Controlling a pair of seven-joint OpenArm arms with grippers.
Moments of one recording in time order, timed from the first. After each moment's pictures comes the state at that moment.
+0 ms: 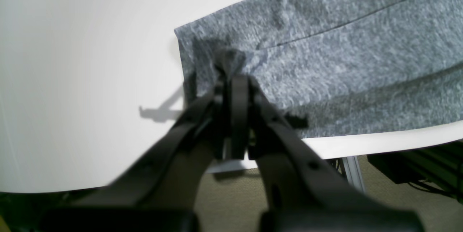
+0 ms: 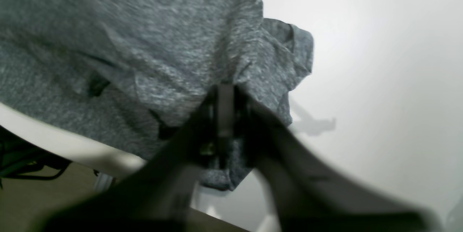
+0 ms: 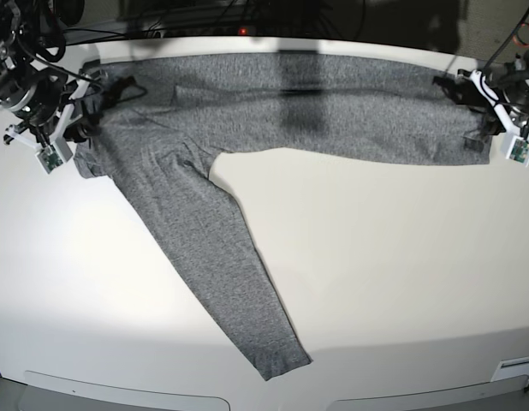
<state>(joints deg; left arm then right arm) 33.9 -30.9 -16.1 120.8 -25.7 -11.2 53.0 -28.5 28.0 25.9 116.1 28.4 34.7 -56.4</state>
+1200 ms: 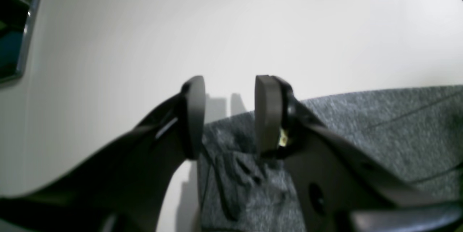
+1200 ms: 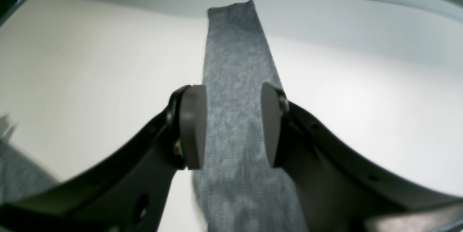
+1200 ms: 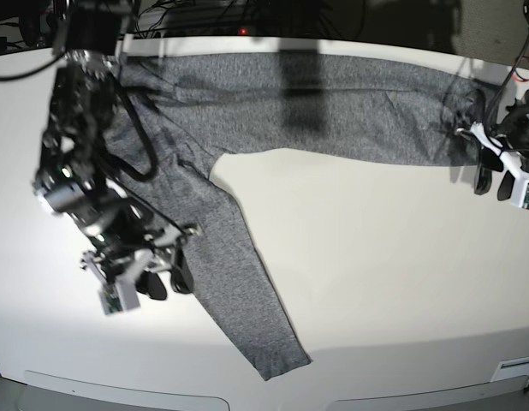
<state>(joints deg) 23.7 -27.6 -16.1 120.9 -25.1 -11.4 46.4 7.9 9.0 6.4 100.7 19.3 25.6 -44.2</state>
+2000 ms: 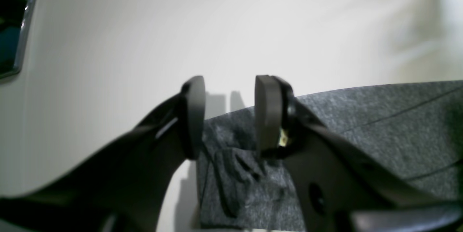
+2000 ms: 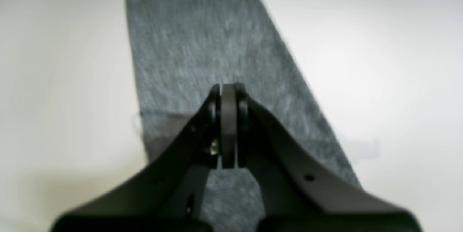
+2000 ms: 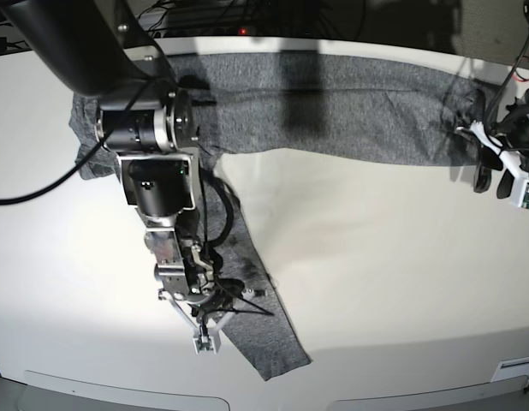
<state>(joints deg) 23.7 -27.6 -16.1 120.8 -25.3 -11.2 46.6 39.5 -2.3 4.3 31.0 -4.6 7.3 -19.4</state>
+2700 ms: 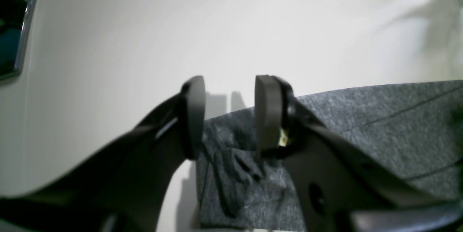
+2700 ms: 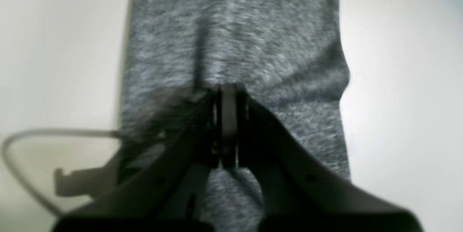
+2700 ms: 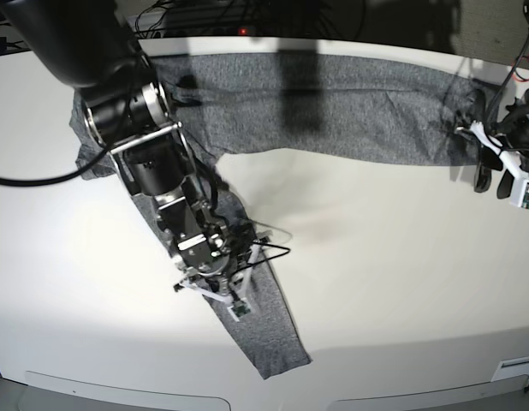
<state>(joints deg) 23.8 -27.6 -16.1 120.9 -25.1 -11.3 46.6 32.8 -2.0 -24.2 32.3 -3.9 17.1 -25.6</state>
